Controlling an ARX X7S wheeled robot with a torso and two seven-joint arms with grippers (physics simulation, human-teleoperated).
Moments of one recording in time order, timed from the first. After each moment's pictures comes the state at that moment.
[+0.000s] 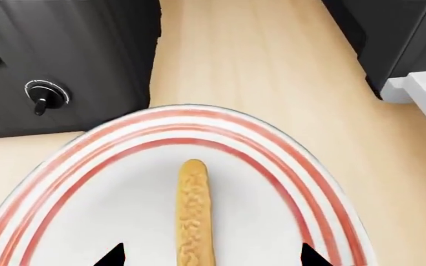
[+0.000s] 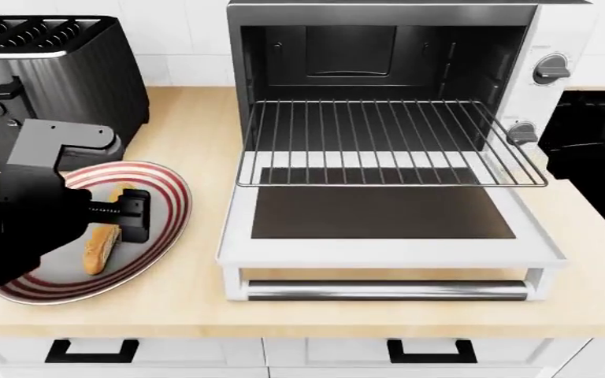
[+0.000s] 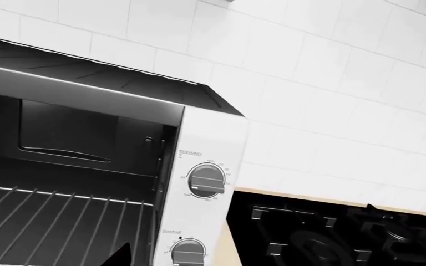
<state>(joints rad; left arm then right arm) -0.99 -0.77 0.28 0.03 -1.33 -1.33 -0.59 0.79 0.85 0.13 -0.52 0.93 1.20 0.37</state>
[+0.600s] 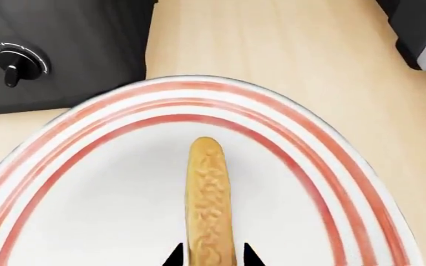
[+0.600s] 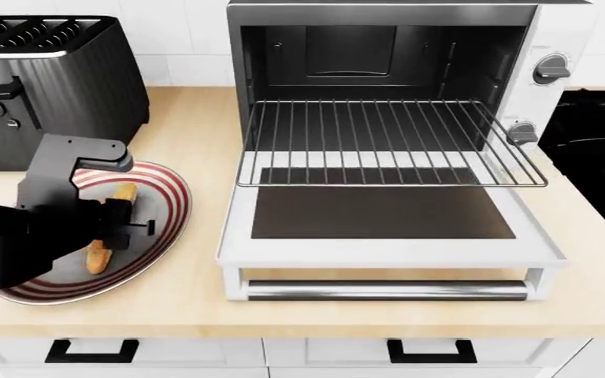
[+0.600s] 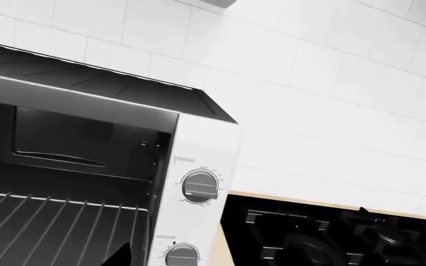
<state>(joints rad) -1.00 -0.75 0.37 -0.06 -1.23 -1.29 -0.51 0.82 0.86 0.13 -0.53 0.95 1.22 0.40</state>
